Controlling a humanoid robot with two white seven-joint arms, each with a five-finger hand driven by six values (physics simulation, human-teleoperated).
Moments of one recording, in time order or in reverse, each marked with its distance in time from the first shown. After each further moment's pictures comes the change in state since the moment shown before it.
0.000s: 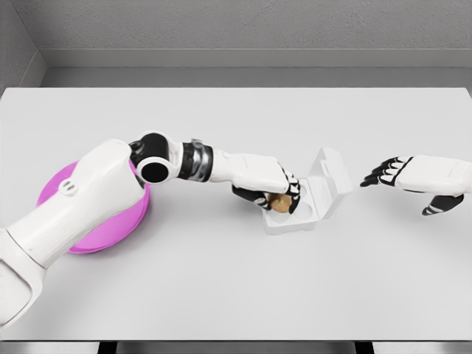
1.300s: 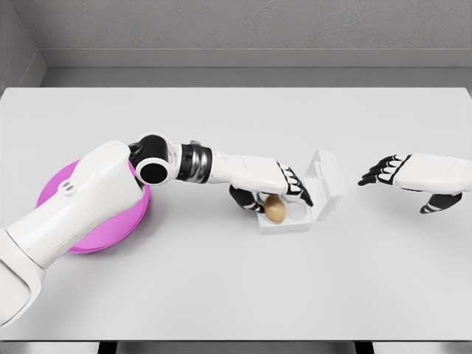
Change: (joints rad) left arm 0.000 0.008 -0.012 0.006 0.033 0.000 0.006; right arm -0.006 0.003 0.001 -0.013 -0.001 0.000 0.000
